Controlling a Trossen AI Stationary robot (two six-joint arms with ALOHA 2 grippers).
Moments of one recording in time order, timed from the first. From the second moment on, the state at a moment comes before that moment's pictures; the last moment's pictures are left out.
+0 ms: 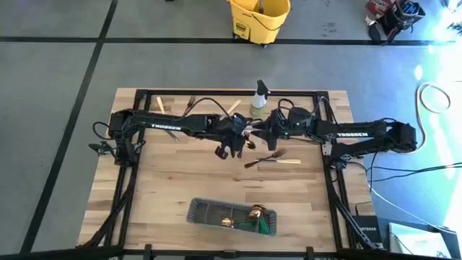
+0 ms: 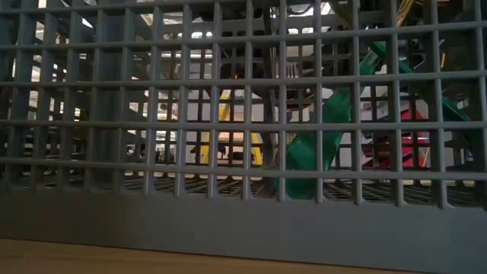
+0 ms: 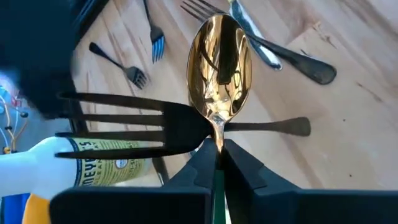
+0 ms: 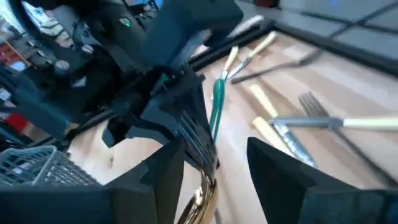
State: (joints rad) left arm 0.09 1.85 1.48 -0.48 -0.17 0.82; right arm -0.29 1.16 0.51 0.40 -0.22 0.39
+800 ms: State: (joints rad) left arm 0.09 1.85 1.48 -0.49 -0.17 0.81; right arm -0.22 1.22 0.51 0.40 -0.17 0.37
